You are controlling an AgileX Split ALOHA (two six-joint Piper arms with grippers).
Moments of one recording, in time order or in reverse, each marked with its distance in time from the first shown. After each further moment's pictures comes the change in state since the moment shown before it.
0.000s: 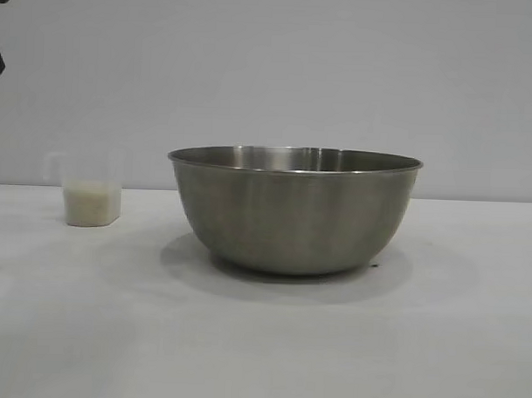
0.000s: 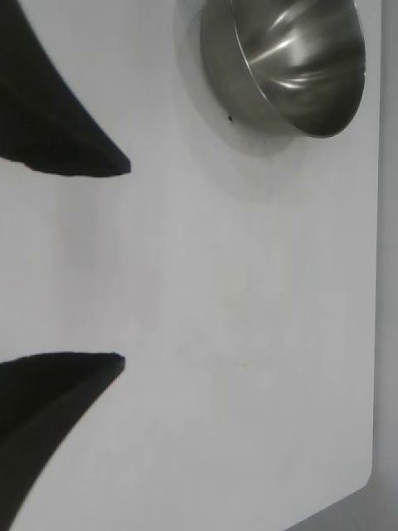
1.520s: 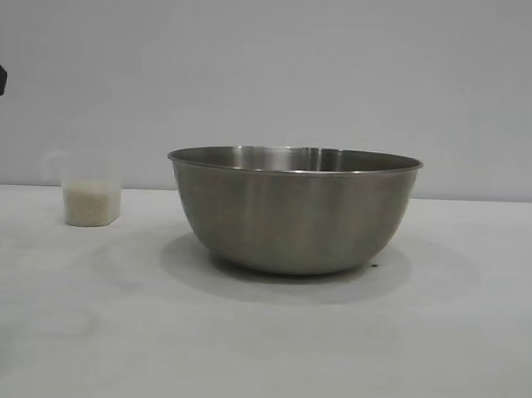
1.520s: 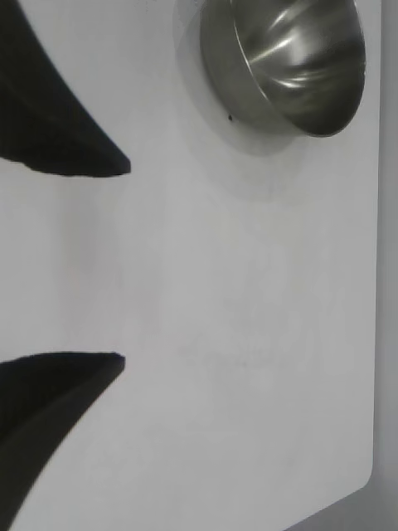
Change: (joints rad) left arm -0.070 0.199 0.391 0.268 -1.043 -0.350; right arm 0.000 0.000 0.000 0.000 0.000 0.000
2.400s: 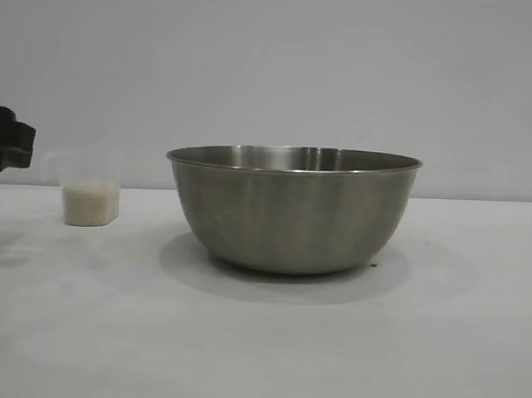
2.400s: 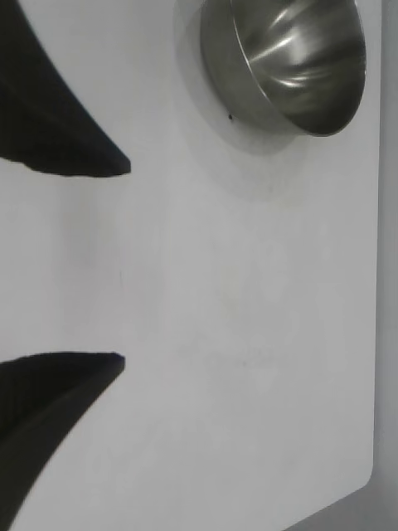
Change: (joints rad) left arm 0.029 0.341 -0.157 -0.011 -0.152 -0.004; right arm 0.000 0.000 0.000 0.000 0.000 0.000
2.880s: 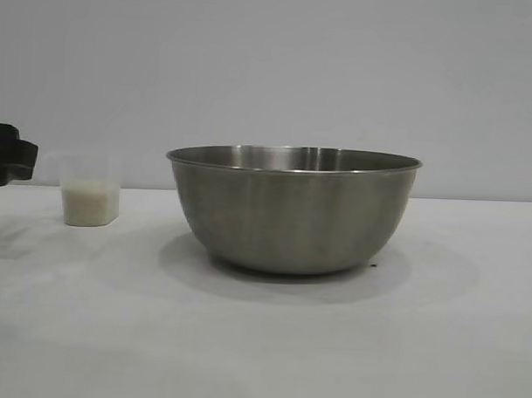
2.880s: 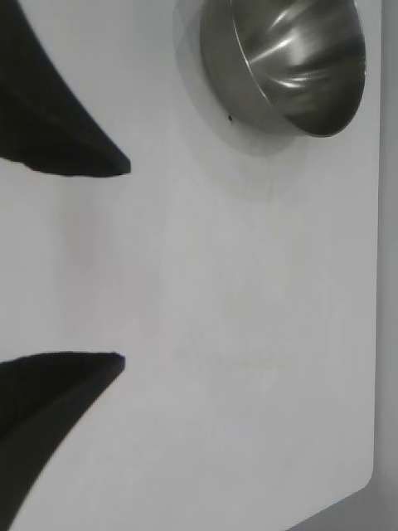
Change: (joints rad) left arm 0.039 0.089 -0.100 0.073 0.000 -0.004; right arm 0.000 0.000 0.000 0.001 0.000 0.000
